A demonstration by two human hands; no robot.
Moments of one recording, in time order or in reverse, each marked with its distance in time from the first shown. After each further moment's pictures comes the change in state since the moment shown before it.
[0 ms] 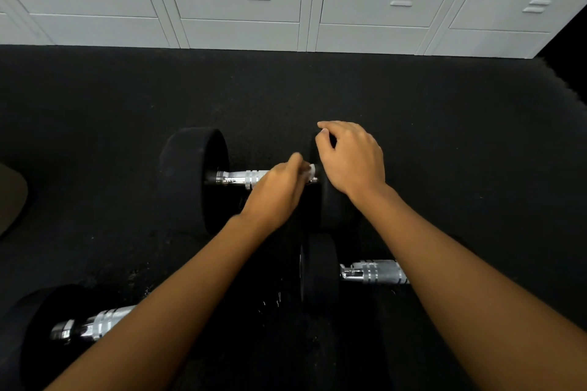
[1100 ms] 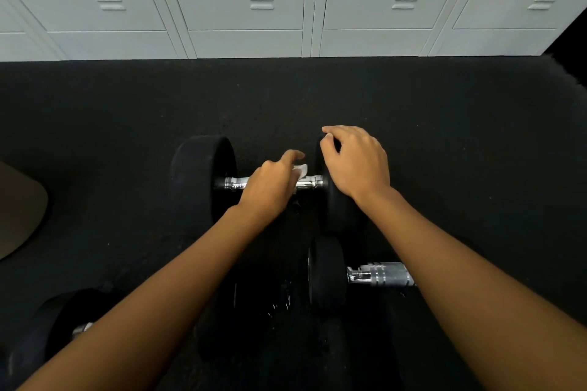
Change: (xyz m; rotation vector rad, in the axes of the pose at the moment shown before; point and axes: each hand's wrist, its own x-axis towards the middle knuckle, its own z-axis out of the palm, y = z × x) left_hand 0.010 -0.004 -0.022 0.129 -0.080 -0.182; right_hand 0.001 0.001 0.000 0.002 -0.006 0.004
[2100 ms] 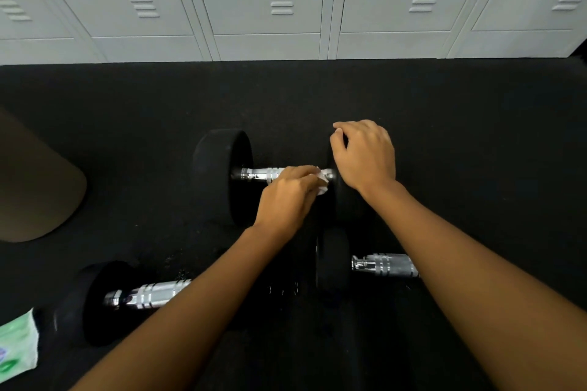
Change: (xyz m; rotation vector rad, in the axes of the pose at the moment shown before) left_hand -0.047 0.016 0.014 0.061 0.215 0.182; right_hand -0.002 0.005 0.003 -0.075 0.101 -0.129
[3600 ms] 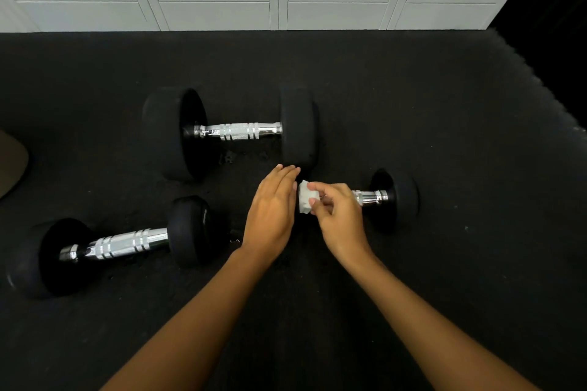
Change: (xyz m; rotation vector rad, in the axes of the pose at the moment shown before) left_hand -0.090 0.065 0.041 -0.201 0.000 -0.114; right_hand -0.186 0.010 -0.022 0.584 -0.092 0.389
